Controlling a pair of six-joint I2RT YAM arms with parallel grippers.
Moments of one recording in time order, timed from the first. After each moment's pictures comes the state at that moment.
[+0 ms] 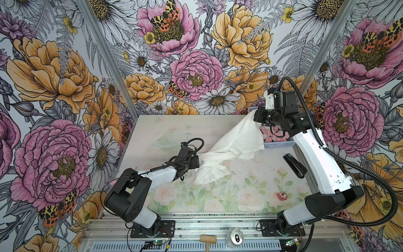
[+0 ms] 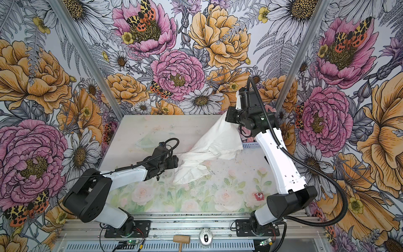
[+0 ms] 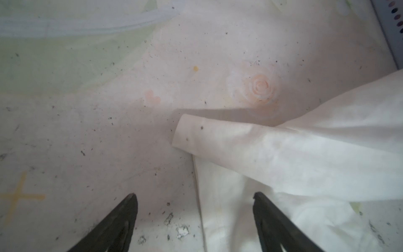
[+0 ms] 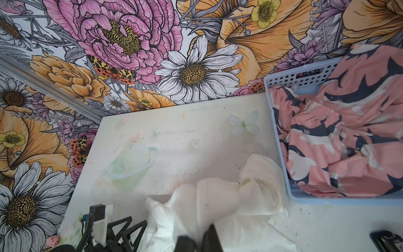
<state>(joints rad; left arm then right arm) -0.51 1.56 0.71 0.02 -0.13 -0.54 0.27 1.52 1.85 -0.95 -0.09 0.37</state>
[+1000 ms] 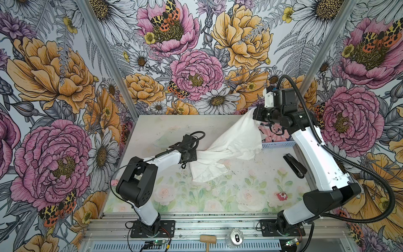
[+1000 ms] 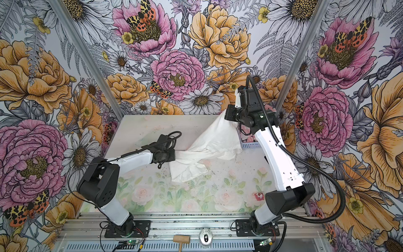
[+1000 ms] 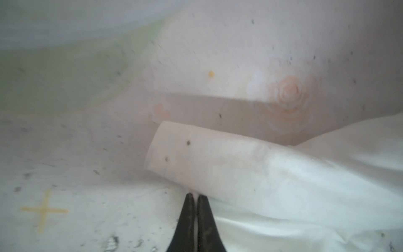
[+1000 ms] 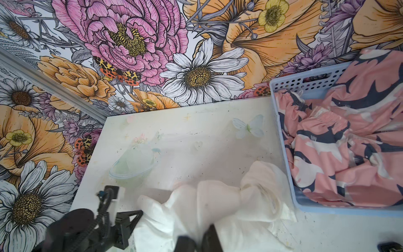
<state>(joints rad) -0.41 1.66 1.05 -0.39 -0.14 -0.49 0.24 1.57 1.91 -0.93 -0.12 0.35</state>
